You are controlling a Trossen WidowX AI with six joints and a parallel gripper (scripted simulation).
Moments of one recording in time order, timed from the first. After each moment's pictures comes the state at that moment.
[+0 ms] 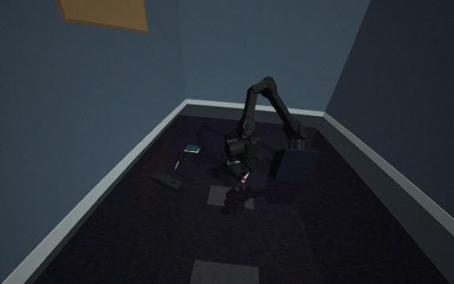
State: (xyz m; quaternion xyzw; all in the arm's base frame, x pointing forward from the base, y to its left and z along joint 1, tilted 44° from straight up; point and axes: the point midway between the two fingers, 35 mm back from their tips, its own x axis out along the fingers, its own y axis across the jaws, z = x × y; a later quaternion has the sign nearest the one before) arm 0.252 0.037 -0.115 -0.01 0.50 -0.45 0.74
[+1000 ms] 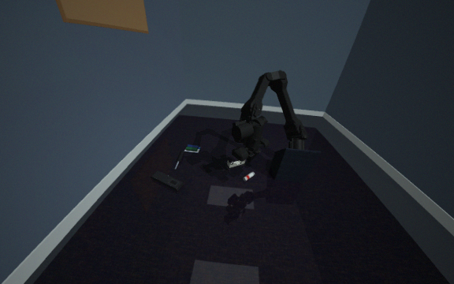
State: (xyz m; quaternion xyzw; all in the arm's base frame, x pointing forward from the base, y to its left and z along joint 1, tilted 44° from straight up) arm 0.232 0.077 -0.050 -0.02 0.50 -0.44 0.74
